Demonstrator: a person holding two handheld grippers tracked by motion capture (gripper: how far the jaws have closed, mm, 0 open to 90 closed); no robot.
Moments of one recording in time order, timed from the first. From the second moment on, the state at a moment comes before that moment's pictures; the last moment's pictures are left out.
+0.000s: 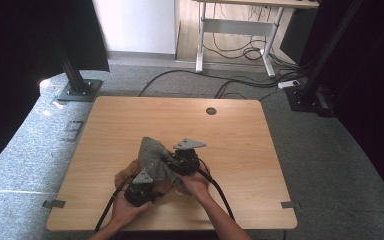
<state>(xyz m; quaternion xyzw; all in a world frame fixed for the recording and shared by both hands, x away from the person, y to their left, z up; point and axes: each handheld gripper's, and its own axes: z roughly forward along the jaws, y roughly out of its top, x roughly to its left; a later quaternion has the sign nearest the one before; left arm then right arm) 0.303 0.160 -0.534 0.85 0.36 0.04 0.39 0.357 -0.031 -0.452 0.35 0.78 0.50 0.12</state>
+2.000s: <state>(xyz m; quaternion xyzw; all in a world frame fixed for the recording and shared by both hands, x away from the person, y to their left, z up) 0.363 0.144 -0.531 0.84 0.40 -0.01 0.36 0.370 -0.153 -0.487 0.43 0.71 0.53 0.14</state>
